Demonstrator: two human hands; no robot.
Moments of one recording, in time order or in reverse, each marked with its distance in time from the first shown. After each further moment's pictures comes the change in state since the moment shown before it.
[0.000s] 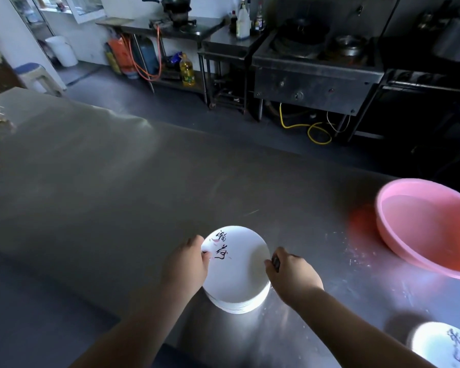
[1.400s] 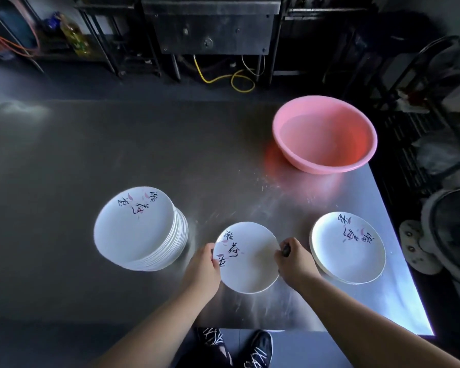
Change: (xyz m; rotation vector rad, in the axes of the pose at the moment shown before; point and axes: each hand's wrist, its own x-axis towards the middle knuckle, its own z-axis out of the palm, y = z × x) left_hand -0.116 0.143 0.174 -0.307 -0.376 0.096; right_hand -0.111 0.224 0.022 0.460 0.074 0.555
